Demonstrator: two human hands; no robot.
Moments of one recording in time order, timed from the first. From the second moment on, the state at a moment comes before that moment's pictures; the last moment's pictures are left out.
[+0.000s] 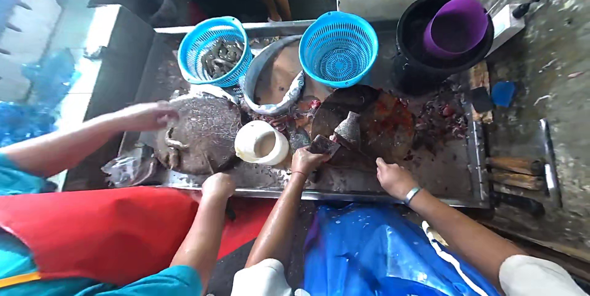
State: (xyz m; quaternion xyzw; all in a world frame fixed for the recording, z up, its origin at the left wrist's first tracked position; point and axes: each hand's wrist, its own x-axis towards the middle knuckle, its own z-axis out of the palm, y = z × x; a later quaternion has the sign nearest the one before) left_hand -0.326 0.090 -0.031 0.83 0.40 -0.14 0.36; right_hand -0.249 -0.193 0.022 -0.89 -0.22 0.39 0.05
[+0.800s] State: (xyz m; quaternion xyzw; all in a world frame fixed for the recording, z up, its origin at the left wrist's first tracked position) left_hand -0.378 0.067 -0.040 0.70 0.39 -0.06 0.60; right_hand -0.256 -0.205 -0.001 -0.93 -0.21 0.24 0.21
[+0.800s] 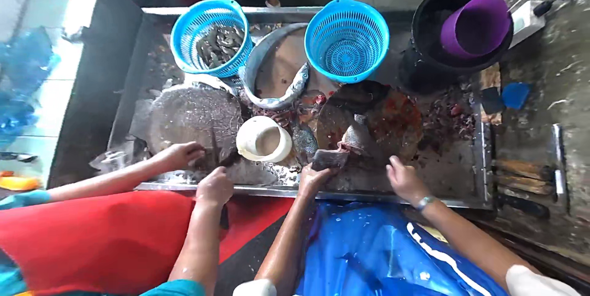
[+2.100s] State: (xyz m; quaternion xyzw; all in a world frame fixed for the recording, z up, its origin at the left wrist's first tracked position) left_hand -0.215 0.033 0.028 0.70 0.09 -0.14 0.69; right_hand -0.089 -0.219 0.074 -0.74 -0.51 0.29 0.33
